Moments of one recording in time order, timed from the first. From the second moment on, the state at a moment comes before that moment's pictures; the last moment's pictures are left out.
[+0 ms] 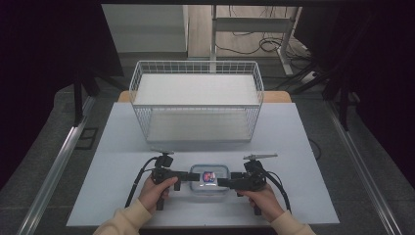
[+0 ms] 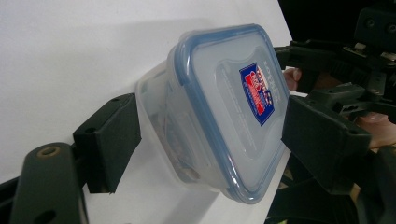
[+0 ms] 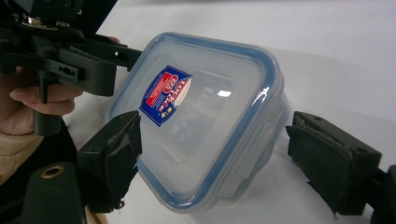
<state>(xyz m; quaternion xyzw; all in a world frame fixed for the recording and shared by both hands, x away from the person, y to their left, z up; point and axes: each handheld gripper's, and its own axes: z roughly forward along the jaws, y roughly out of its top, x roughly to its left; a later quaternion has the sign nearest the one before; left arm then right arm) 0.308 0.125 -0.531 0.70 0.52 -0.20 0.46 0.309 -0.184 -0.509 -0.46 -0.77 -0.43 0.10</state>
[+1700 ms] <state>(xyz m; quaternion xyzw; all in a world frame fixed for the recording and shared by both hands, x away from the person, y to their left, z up) 0.294 0.129 -0.533 0.68 0.53 -0.22 0.46 0.307 -0.194 -0.513 -0.51 -0.72 -0.44 0.16</state>
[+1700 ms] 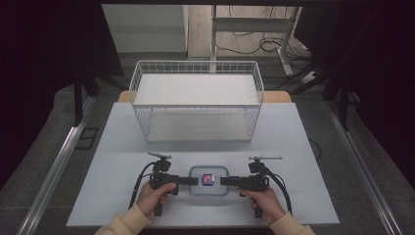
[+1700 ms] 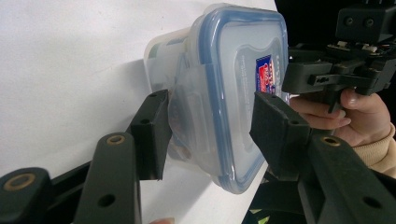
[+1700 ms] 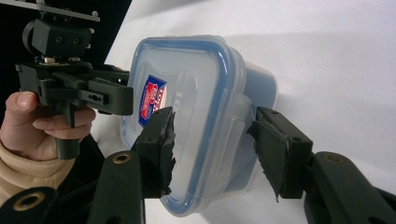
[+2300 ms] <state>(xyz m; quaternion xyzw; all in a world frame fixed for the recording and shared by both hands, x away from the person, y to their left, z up) 0.290 0.128 -0.525 0.69 0.53 -0.20 0.46 0.304 -0.195 -0.511 -0.50 -0.73 -0.45 0.15</state>
